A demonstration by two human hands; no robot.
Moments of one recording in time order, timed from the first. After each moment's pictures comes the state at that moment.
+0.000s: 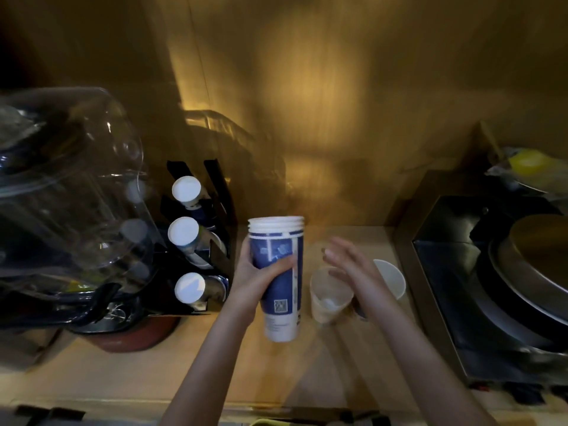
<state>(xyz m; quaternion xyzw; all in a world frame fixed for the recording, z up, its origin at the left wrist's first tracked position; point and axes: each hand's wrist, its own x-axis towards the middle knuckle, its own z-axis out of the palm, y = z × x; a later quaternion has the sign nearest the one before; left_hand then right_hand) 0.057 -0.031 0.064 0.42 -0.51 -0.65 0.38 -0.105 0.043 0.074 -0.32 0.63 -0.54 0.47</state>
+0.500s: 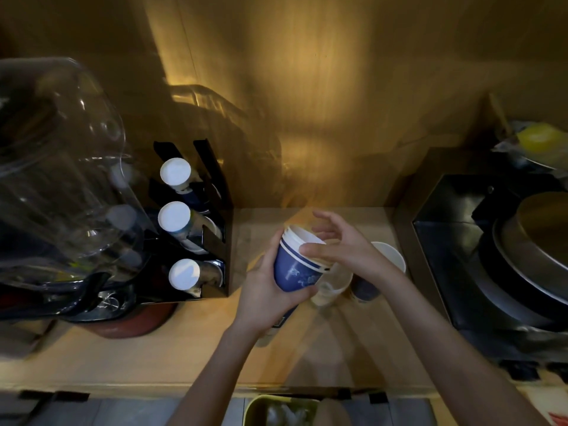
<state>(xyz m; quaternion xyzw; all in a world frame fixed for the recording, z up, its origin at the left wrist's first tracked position) 0.056 -0.002 0.042 0.42 -0.75 -0.43 0.27 -0.117 0.016 0.078 -0.46 0.65 -0.40 0.45</state>
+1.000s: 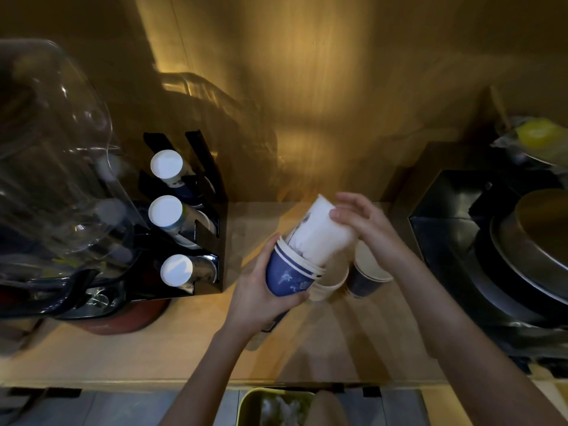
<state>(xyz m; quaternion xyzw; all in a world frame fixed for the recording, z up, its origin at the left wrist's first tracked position) 0.063 -0.007 0.024 0.42 -0.76 -0.42 0.25 -0.148 0.015 0.081 -0.38 0.65 -0.51 0.42</state>
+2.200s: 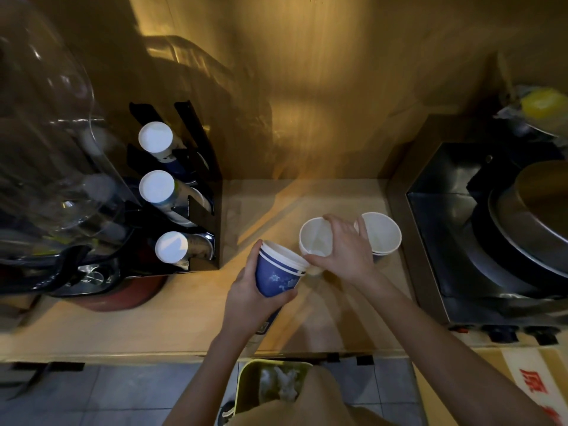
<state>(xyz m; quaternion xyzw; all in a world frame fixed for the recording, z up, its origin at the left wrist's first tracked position) 0.078 0.022 -0.017 0.51 -0.71 -0.44 0.22 -0.131 0.033 -0.010 -0.58 0.79 -0.16 0.09</state>
